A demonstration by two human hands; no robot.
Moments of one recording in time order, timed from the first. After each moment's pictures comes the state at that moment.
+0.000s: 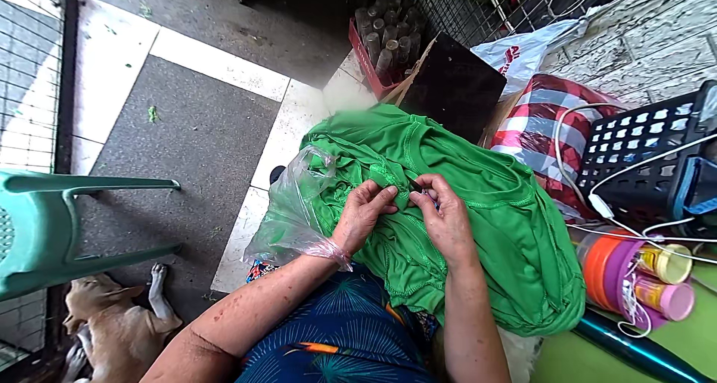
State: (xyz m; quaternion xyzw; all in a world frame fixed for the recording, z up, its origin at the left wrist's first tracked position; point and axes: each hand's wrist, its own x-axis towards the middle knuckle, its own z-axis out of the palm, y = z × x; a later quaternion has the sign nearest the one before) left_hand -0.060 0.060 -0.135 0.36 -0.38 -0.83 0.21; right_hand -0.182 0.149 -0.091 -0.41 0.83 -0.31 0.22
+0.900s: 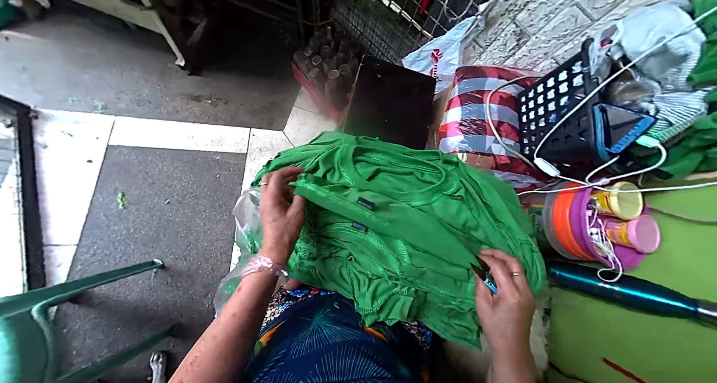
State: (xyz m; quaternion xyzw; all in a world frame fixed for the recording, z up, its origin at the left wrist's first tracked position) left_hand -0.060 -0.006 -0.152 0.36 -0.78 -0.44 0.27; right_hand -0.180 0.315 -0.073 -0.33 0.92 -0.21 -0.11
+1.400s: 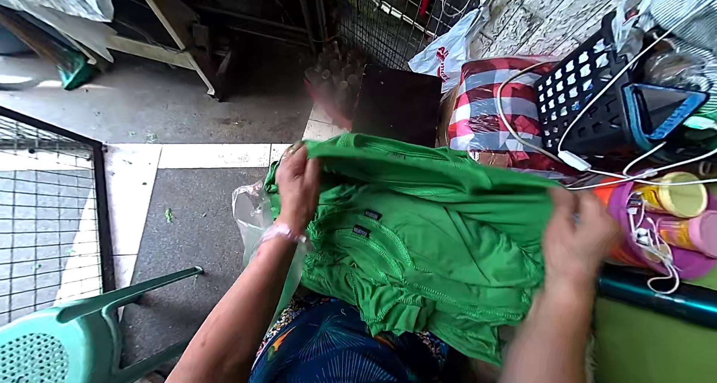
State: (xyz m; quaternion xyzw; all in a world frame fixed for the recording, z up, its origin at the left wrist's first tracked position) left_hand -0.122 -0.026 -0.117 0.26 -0.82 -0.40 0.31; right_hand -0.292 0.296 -0.048 -0.22 0.94 -0.24 -0.09
